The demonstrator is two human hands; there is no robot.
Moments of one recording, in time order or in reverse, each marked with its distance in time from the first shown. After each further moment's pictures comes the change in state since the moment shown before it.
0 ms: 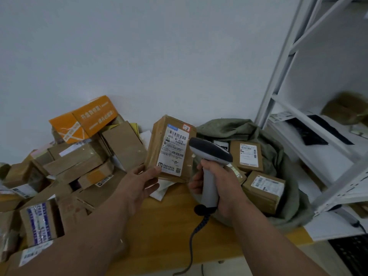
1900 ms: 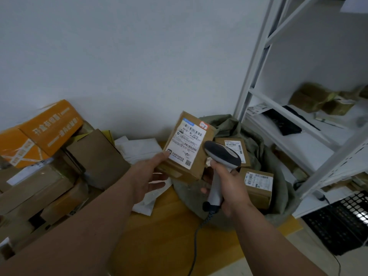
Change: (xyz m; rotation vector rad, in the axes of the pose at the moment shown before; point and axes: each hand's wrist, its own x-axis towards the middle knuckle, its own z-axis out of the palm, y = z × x) left_hand 0.072 0.036 0.044 0.387 -0.196 -0.153; right_hand 0.041 0.007 -0.002 0.123 0.388 -0.049
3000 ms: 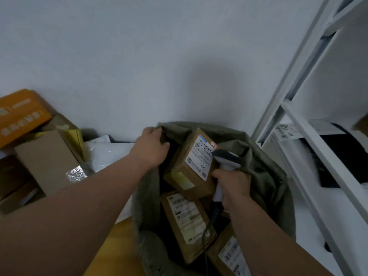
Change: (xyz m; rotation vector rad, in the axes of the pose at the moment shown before) left_hand 0.191 0.091 0.126 1.087 0.497 0.195; right_hand 0.294 -0.055 -0.049 -0.651 0.064 0.258
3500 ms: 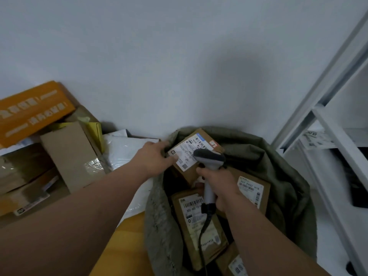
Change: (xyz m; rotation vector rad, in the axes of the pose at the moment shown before) left_hand -0.010 -0.041 0.004 -0.148 -0.110 -0.156; right_hand -0.005 -0.003 0.046 0.001 -0.403 -0.037
